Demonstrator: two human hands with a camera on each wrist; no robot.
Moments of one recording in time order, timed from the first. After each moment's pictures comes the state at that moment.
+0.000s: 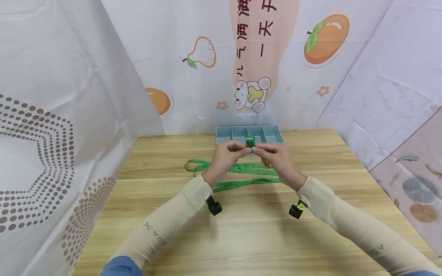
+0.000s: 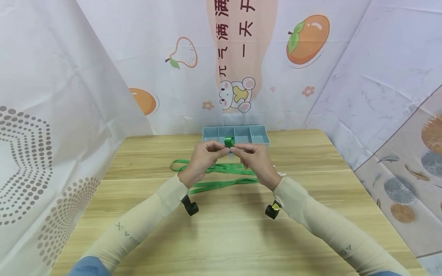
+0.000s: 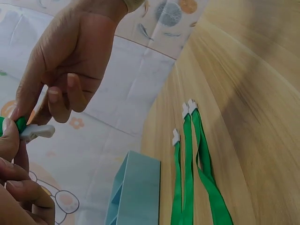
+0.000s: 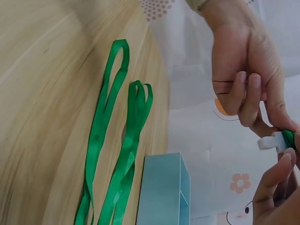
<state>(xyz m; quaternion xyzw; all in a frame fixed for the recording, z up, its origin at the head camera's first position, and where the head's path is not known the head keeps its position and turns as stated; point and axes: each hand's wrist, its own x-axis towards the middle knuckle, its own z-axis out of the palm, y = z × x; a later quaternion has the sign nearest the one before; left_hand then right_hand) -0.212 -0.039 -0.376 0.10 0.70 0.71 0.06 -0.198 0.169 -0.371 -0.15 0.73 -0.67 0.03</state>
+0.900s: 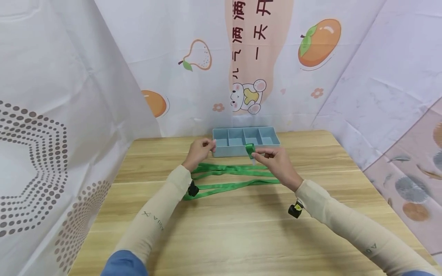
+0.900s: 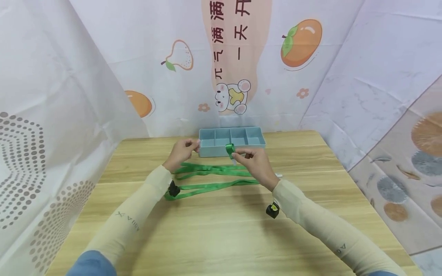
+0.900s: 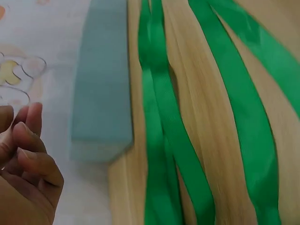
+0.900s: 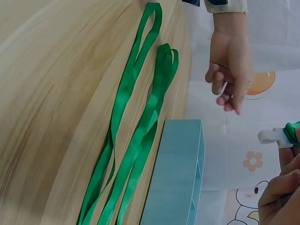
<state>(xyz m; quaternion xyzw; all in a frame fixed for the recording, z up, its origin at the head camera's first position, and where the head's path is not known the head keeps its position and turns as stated) -0.287 -0.118 -0.427 0.09 0.83 0.55 0.00 -0.205 0.183 -0.389 -0.16 0.81 -0.56 -0.03</state>
